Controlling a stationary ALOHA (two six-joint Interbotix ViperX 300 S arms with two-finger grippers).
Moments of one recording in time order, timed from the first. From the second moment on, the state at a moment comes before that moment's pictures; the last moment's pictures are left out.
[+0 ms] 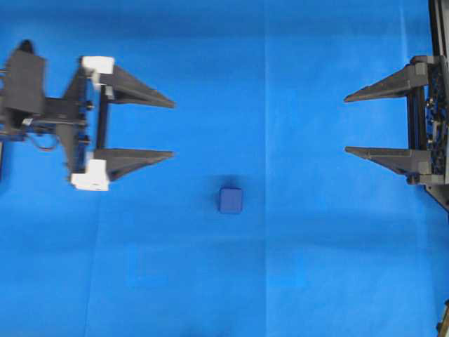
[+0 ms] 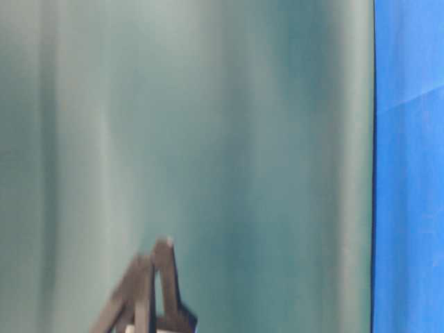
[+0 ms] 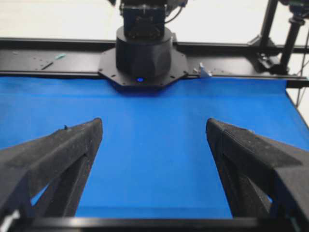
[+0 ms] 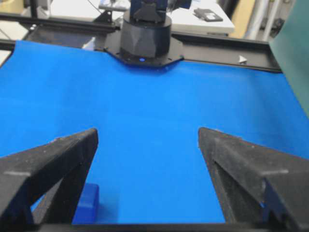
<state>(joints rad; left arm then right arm) -0.03 -0.37 0.88 0.01 -0.51 -0.03 0.00 -0.90 1.16 0.00 -0.25 0.06</state>
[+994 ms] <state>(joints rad) -0.07 0.03 0.39 0.01 -0.14 -0.03 0.00 -0.87 1.16 0.00 -0.25 0.05</state>
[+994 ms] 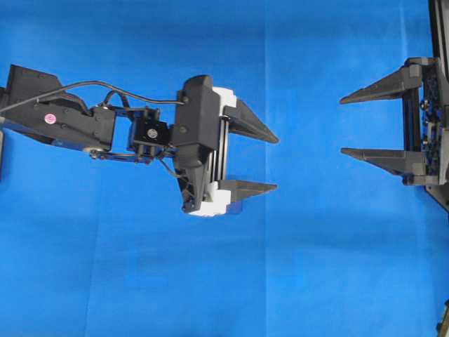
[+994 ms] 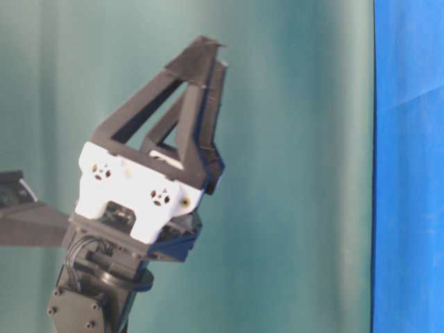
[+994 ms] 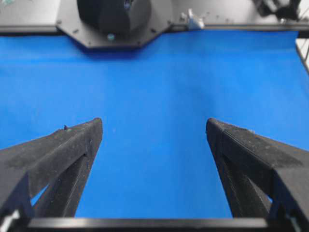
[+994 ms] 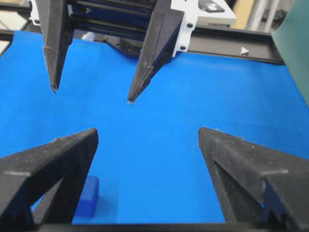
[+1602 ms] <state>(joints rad) -0.12 0.13 0.17 0.01 0.55 -0.16 -0.01 -0.86 1.16 0.00 -0.25 0.05</state>
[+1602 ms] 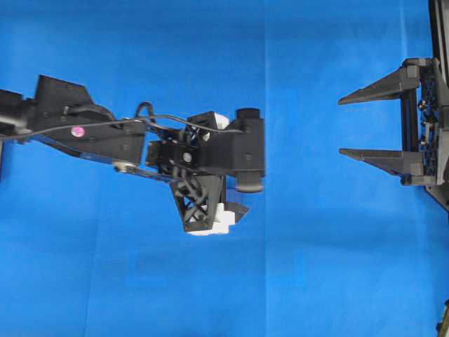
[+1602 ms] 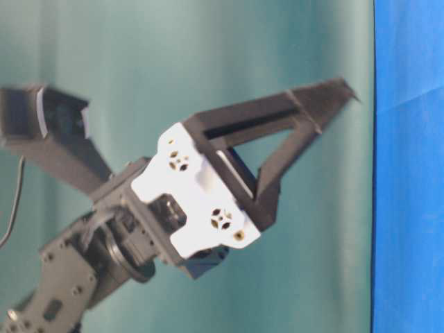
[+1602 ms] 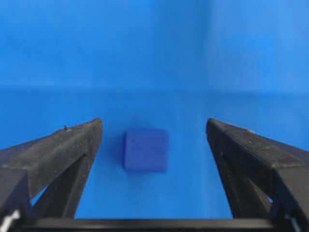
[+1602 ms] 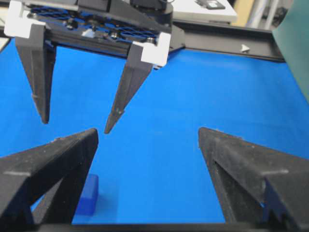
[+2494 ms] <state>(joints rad) -0.12 0.19 0.06 0.01 0.80 -0.18 -0.01 -0.86 1.16 0.00 -0.25 0.05</state>
